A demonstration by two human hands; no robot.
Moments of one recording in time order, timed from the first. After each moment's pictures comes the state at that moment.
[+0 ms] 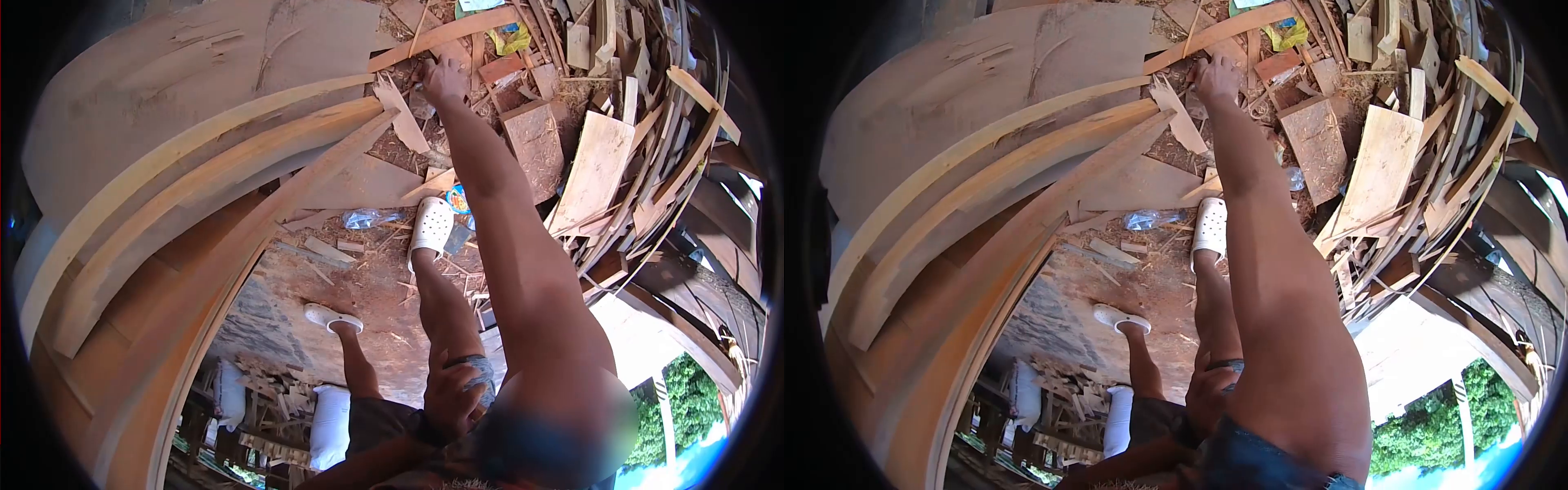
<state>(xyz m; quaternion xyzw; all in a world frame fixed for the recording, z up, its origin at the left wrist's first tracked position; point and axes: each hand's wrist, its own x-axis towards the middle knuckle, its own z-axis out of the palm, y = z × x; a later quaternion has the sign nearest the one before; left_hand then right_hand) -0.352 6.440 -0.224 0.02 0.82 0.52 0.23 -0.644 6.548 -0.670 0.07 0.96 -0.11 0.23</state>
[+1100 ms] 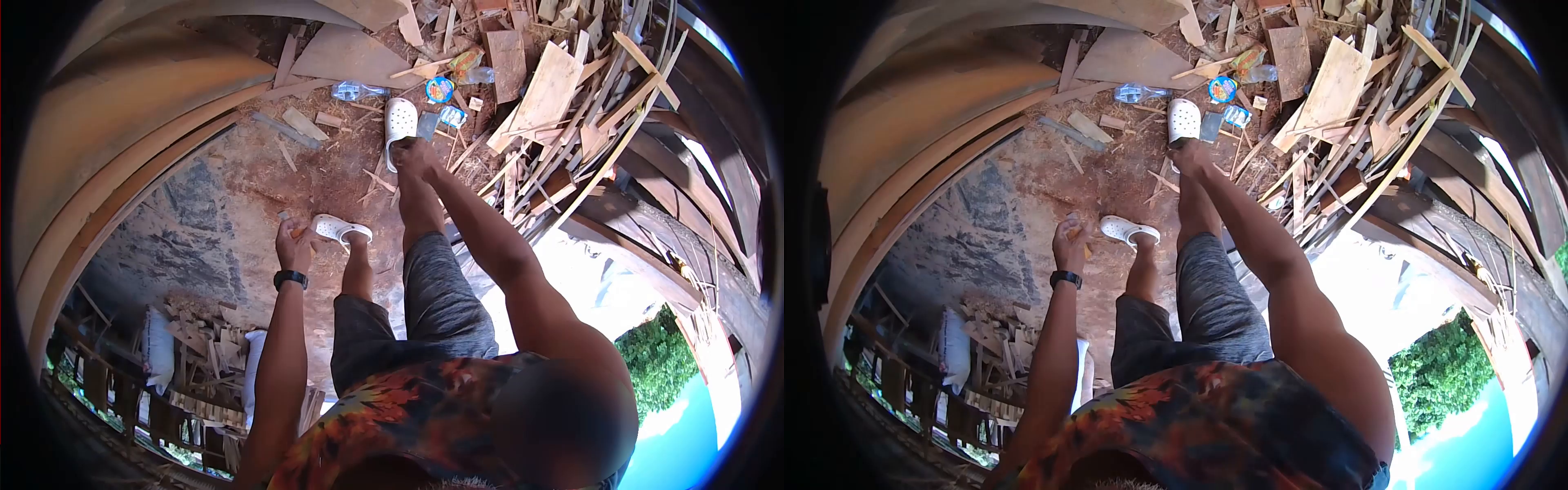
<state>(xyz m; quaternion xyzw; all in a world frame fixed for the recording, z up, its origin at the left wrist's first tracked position) -0.113 6.159 -0.257 -0.48 0.67 0.52 0.22 -0.238 6.452 -0.411 0.13 0.81 -0.34 0.46</state>
